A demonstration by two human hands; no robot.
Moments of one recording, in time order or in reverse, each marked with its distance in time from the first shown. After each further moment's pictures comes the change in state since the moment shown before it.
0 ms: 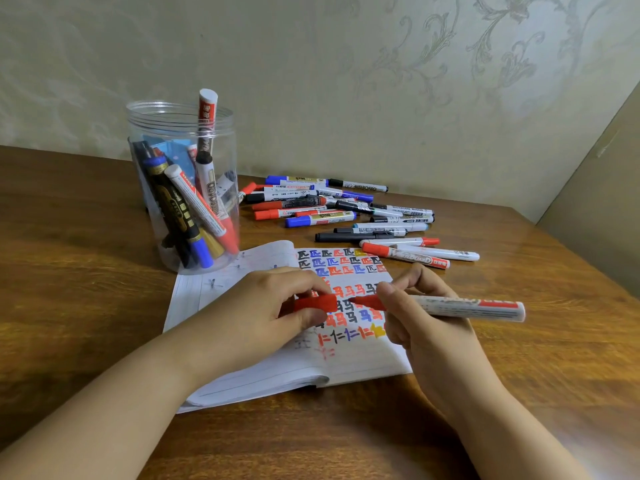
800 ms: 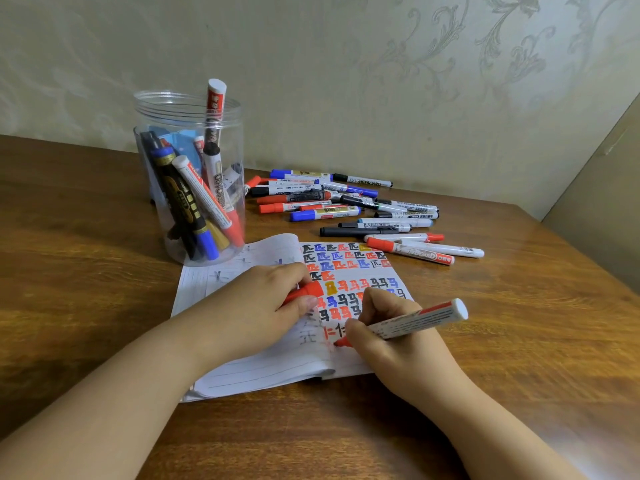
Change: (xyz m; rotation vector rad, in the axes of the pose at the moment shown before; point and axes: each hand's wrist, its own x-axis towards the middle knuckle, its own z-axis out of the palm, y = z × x) left_hand 0.002 -0.013 0.003 0.177 -0.006 -0.092; right_hand -0.005 0.013 0.012 -0.723 -0.144 -0.041
